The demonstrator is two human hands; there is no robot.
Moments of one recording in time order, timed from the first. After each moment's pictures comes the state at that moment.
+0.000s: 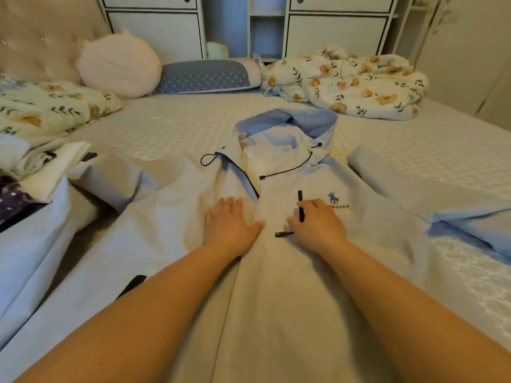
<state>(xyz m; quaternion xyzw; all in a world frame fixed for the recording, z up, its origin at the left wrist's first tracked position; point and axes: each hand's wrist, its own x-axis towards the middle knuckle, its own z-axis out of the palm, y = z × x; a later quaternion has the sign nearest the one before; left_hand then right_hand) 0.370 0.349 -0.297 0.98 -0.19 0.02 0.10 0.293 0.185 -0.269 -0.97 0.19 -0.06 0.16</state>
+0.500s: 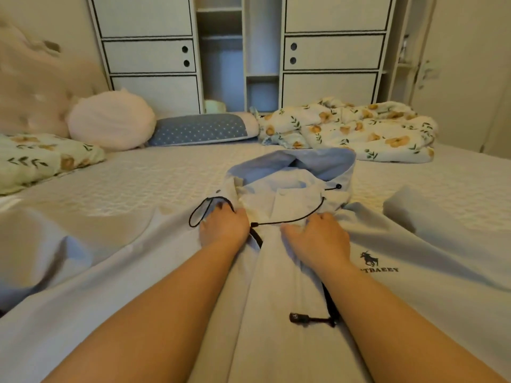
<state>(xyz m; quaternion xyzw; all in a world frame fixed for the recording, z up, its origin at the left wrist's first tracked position) 0.560 0.273 -0.291 0.94 -0.06 0.07 0.34 0.457 0.137 -0.289 -0.93 0.26 -0.19 0.17</state>
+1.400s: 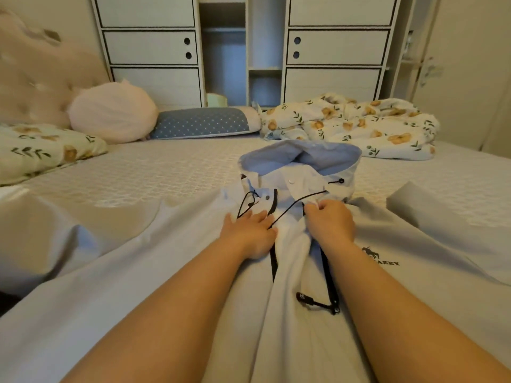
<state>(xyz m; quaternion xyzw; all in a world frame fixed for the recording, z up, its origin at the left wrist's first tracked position) 0.538 0.268 -0.294 0.95 -0.30 -0.04 0.04 0.468 0.134 -0.276 -0.85 0.30 -0.29 0.33</state>
